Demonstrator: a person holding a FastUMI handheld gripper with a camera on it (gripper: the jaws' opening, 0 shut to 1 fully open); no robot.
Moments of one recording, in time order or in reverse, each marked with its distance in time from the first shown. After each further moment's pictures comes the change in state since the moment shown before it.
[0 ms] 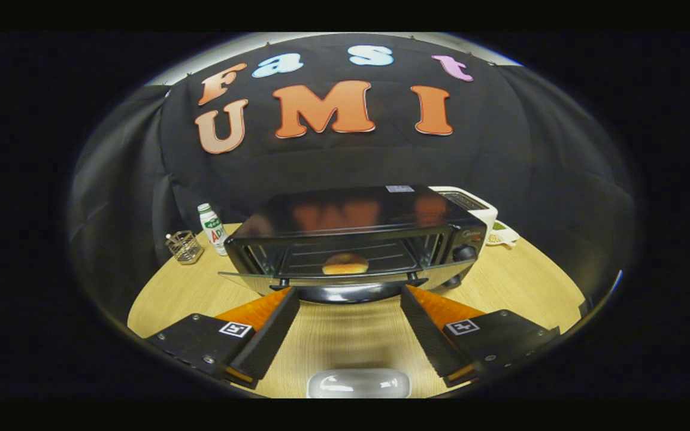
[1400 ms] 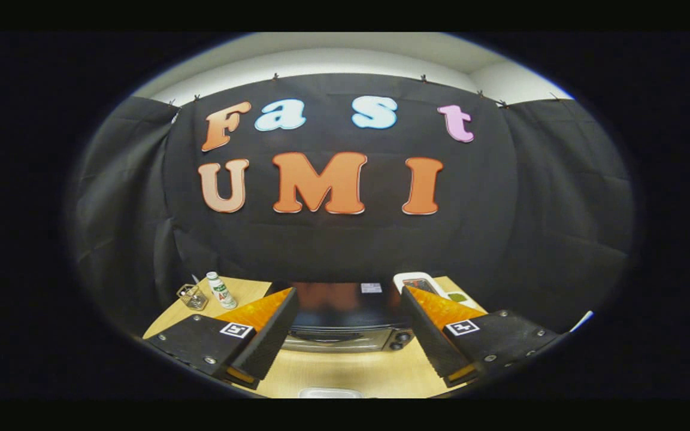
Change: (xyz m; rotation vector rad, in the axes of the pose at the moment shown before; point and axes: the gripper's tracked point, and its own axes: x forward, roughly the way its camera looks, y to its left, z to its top) arm -0.117 -0.036 0.219 -0.072 -0.286 -0.067
